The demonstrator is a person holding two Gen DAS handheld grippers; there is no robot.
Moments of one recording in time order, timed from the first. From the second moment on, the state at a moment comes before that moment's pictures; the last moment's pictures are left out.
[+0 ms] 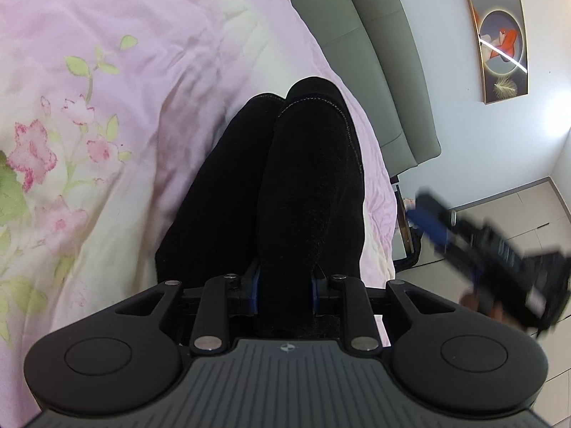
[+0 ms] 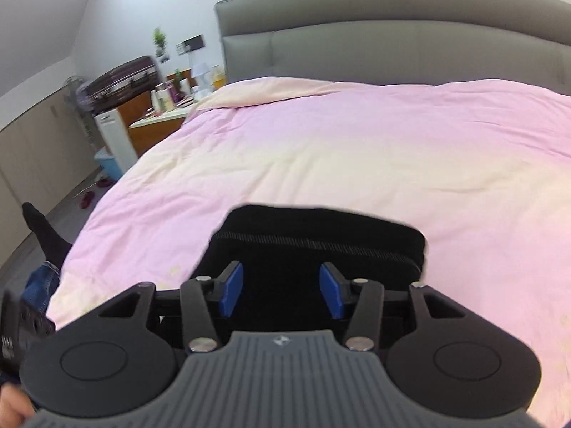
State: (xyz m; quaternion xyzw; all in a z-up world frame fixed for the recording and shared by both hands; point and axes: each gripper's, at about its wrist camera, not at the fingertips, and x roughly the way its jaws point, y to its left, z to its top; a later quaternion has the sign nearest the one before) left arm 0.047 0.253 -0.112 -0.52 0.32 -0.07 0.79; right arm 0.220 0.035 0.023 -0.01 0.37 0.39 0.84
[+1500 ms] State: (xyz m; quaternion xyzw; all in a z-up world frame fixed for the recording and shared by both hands) left arm 0.021 0.287 -0.138 -0.53 0.35 -0.02 0.77; right arm 0.300 0.210 -0.044 -0.17 0.43 0.47 0.75
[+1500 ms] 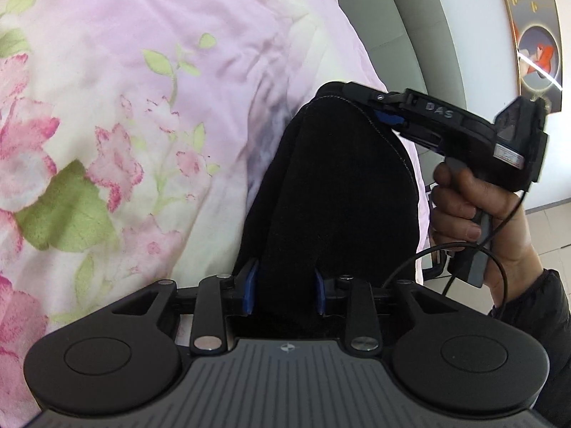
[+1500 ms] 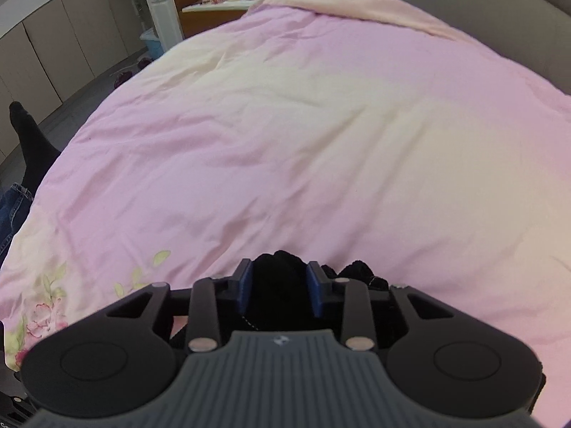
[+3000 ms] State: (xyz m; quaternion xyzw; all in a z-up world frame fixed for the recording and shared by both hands) left arm 0.025 0.264 -0.118 -0.48 0.35 0.01 0.80; right arm 0.186 0.051 -0.063 -0.08 0.40 0.25 0.88
